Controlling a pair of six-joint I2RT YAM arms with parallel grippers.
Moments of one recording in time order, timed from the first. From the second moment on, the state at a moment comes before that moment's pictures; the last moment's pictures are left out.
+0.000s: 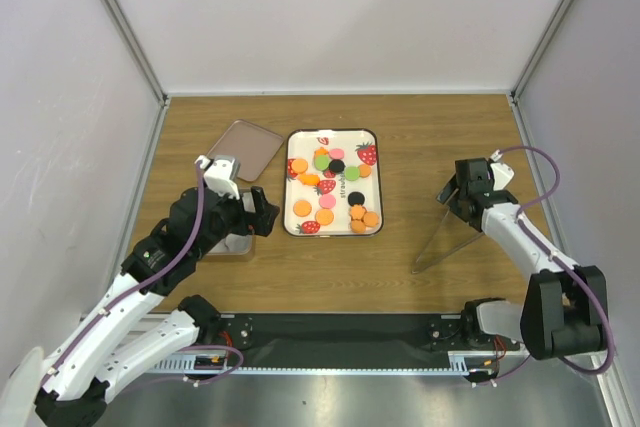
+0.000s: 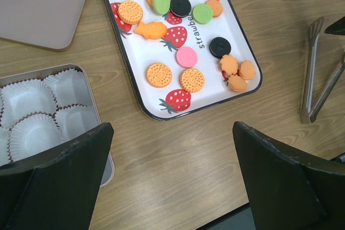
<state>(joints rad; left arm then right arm) -0.65 0.66 0.83 -0.59 -0.17 -0.36 0.13 1.22 0.75 -0.48 0.37 0.75</state>
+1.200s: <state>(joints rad) -0.64 0.80 0.82 -0.46 0.10 -0.54 0.16 1.37 0.90 -0.42 0.25 0.76</state>
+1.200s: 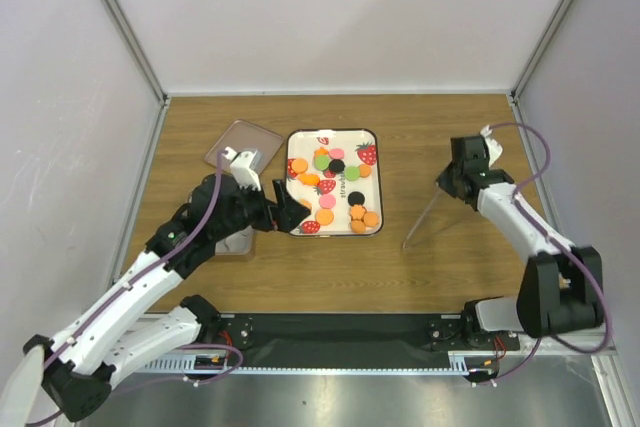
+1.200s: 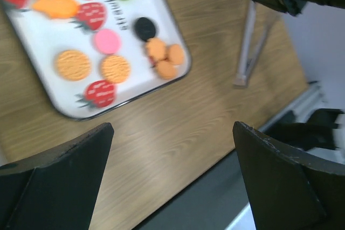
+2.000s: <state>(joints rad) -0.54 1.16 0.80 0.33 0.71 -1.02 0.64 1.19 1.09 0.16 -0.11 0.93</state>
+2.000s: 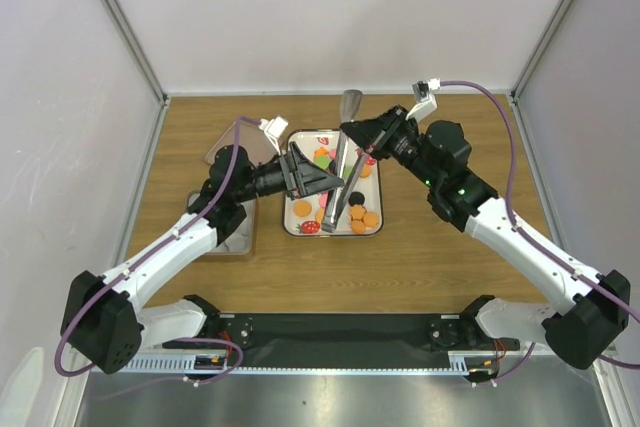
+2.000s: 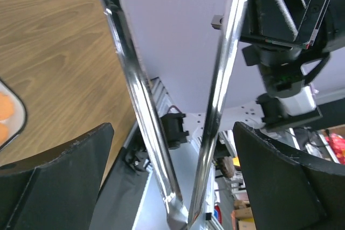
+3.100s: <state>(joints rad) -0.53 1.16 0.73 0.64 0.82 -1.31 0.73 1.24 0.89 0.90 -0.16 0.98</state>
